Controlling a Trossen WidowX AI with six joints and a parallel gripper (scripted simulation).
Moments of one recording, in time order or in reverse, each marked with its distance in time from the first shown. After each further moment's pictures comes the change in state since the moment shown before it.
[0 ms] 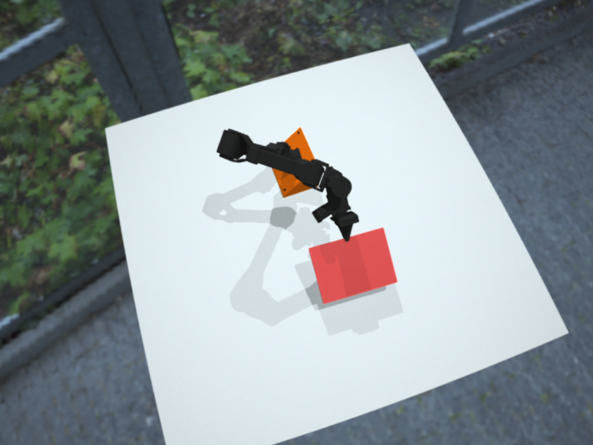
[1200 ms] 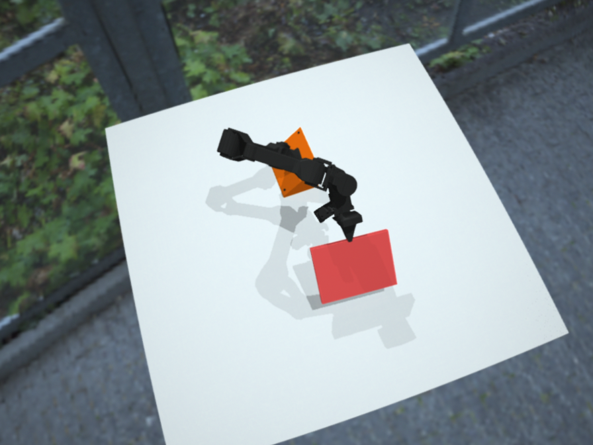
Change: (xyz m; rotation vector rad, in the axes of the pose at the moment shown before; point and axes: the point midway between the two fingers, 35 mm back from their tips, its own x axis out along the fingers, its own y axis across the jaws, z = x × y) arm -0.013 0.049 0.001 0.000 -0.001 -0.003
